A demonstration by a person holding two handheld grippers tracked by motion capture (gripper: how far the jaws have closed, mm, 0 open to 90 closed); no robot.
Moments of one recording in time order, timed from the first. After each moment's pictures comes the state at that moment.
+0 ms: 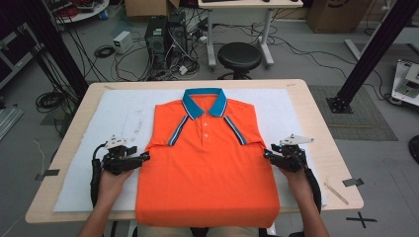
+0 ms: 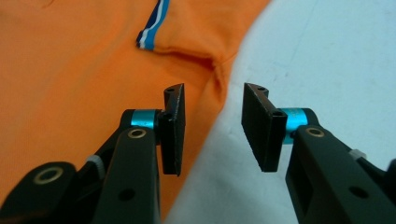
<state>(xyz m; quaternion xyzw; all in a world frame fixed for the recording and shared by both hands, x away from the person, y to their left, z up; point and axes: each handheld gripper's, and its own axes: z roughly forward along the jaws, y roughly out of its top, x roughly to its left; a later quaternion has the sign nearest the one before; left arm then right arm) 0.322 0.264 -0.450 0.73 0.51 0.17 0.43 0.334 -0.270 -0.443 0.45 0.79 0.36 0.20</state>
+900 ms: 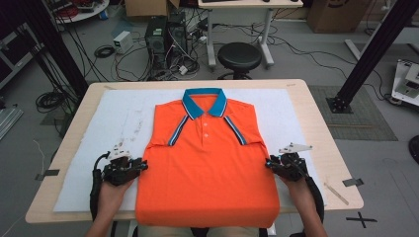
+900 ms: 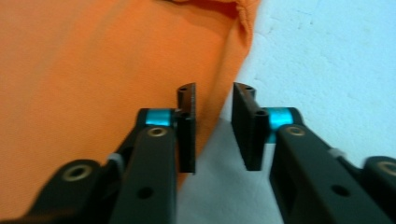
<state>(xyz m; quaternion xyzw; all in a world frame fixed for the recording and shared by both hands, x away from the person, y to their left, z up) 0.296 0.253 -0.455 0.75 0.51 0.18 0.39 0.312 -0.268 -0.448 0.46 0.81 0.33 0.17</state>
